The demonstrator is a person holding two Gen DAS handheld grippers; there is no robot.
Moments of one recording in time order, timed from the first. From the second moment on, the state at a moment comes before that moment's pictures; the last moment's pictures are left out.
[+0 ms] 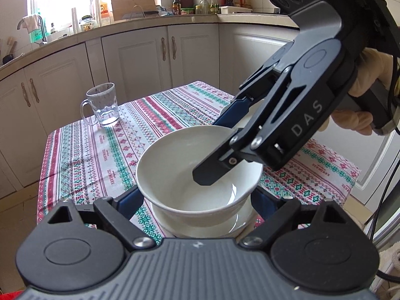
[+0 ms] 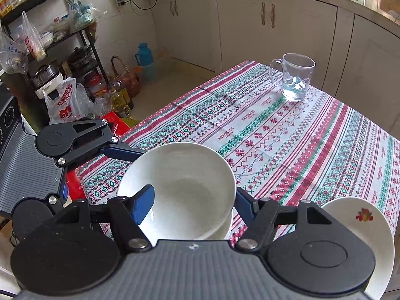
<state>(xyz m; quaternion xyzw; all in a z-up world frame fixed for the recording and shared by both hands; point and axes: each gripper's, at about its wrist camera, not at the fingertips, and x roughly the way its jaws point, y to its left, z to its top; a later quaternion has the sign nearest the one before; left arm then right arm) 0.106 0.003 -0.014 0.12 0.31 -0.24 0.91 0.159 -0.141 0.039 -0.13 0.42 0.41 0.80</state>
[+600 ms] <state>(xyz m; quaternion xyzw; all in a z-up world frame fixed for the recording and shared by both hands) 0.114 0.007 -0.021 0.10 0.33 -0.25 0.91 0.161 -0.143 0.023 -0.12 0.42 0.41 0.80</state>
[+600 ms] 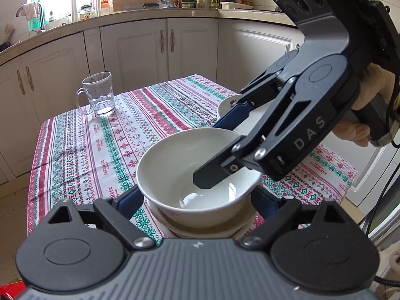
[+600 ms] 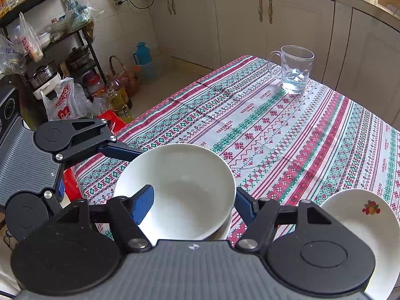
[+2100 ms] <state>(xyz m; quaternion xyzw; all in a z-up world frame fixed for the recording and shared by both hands) 0.112 0.037 -0.065 0.16 0.36 -0.30 0.87 0.096 -0.162 -0.060 -0.20 0.40 0.37 0.82</state>
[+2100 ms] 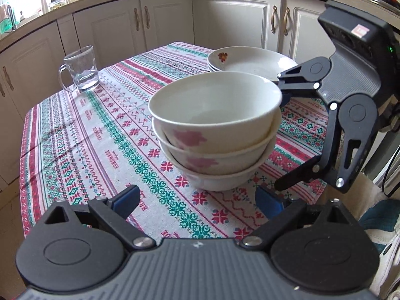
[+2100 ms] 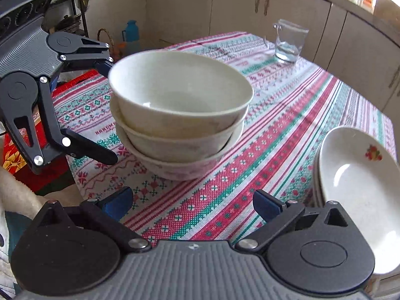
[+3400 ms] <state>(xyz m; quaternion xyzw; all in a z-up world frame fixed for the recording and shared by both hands) 0.161 0.046 -0.073 0.18 0.35 -0.47 0.79 0.119 -0.147 -0.036 -0.25 0.36 0.48 0.76</state>
